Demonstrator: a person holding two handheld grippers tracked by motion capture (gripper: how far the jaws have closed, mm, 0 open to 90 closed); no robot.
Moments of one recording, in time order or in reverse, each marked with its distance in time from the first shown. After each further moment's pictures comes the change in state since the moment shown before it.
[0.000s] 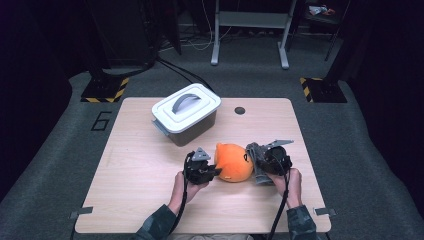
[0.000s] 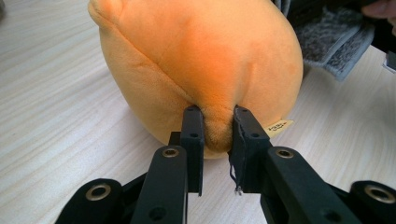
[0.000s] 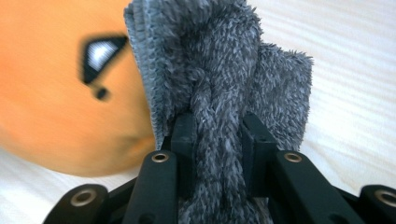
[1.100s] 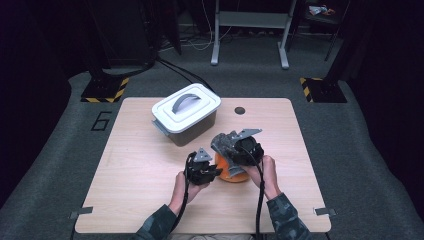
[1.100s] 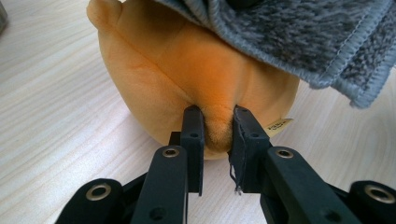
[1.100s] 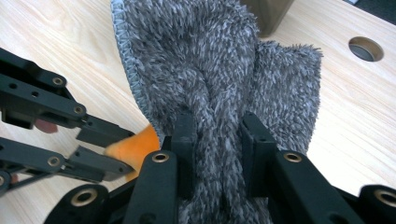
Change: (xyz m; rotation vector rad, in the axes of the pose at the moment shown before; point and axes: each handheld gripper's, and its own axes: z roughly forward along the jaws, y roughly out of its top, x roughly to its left) left arm -0.006 0.002 0.000 0.002 0.013 0.023; right arm 0.078 0.064 -0.006 -0.093 0.103 -0.222
